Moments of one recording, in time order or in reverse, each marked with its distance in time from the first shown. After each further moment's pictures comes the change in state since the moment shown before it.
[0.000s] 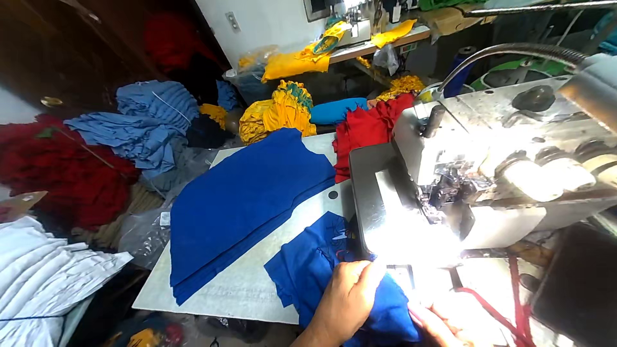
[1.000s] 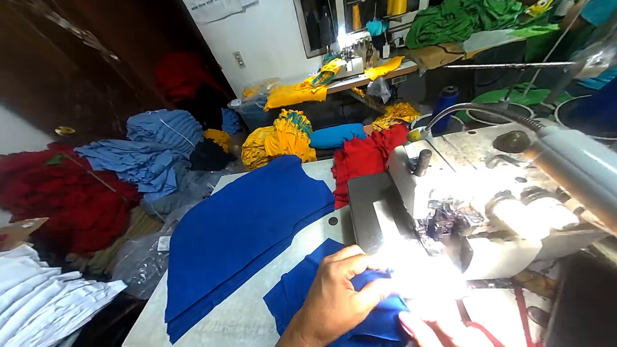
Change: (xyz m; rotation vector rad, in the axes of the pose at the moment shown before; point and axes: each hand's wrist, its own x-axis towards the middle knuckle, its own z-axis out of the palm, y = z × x) left_hand 0.044 0.014 -0.030 0.293 0.049 0.630; right_hand 0.026 -0.017 0.021 -0.081 0.165 -0.200
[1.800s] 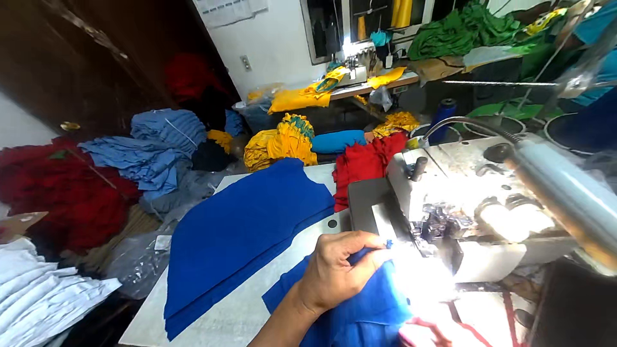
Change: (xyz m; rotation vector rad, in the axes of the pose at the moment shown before) left_hand 0.034 0.015 -0.009 0.029 0.113 0.242; right_hand -0.006 -0.030 -0.006 0.064 -0.087 0.143
